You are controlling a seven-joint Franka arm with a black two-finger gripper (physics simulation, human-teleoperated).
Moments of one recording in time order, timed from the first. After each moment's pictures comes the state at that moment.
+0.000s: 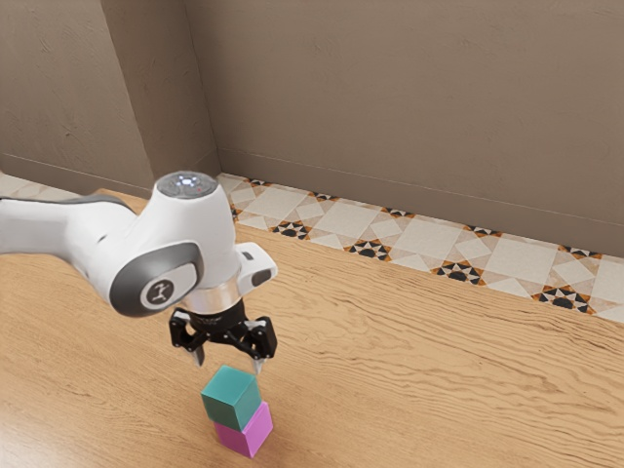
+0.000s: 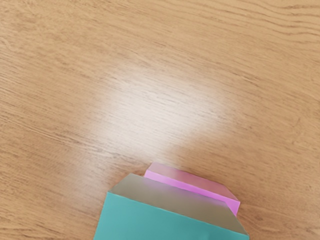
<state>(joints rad) 0.08 -0.28 -0.44 -2.50 -0.06 2.25 -0.62</state>
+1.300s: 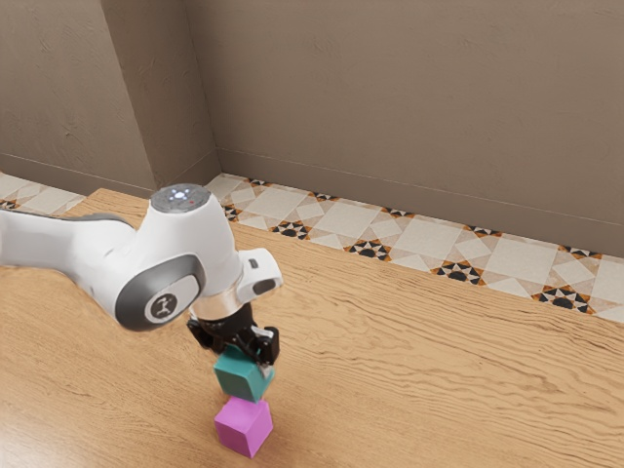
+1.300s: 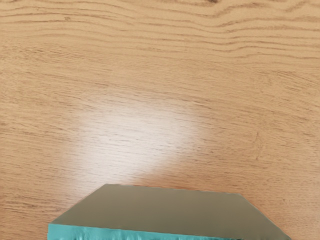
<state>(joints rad) 0.07 -0.24 -0.44 -2.56 -0.09 2.43 -0.41</state>
